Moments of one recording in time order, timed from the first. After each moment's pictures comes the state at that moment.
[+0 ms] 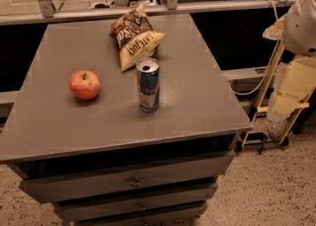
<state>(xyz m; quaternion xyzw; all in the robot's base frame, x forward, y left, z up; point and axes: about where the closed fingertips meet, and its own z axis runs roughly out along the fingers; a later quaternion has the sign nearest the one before) 0.438 -0.216 0.977 -0.60 0.78 -0.04 0.16</state>
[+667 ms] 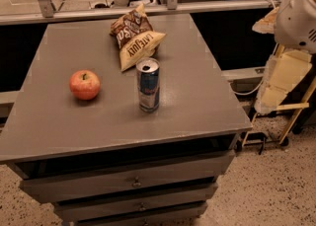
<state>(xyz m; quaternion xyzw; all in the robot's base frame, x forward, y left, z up) 0.452 -0.199 0.982 -0.61 0.77 -0.02 0.20</state>
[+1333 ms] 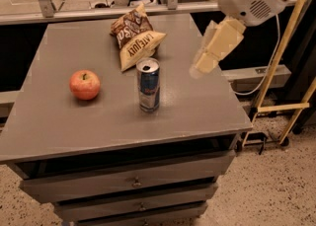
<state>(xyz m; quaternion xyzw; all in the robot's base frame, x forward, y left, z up) 0.502 -0.084 1.028 -0.65 0.66 0.07 0.37</state>
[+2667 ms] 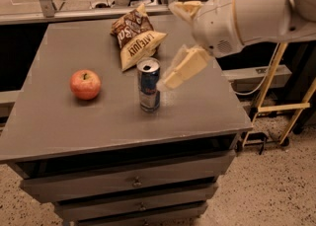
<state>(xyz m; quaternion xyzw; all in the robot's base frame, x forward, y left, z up) 0.514 -0.030 0.994 -0.62 0.60 0.16 0.48</state>
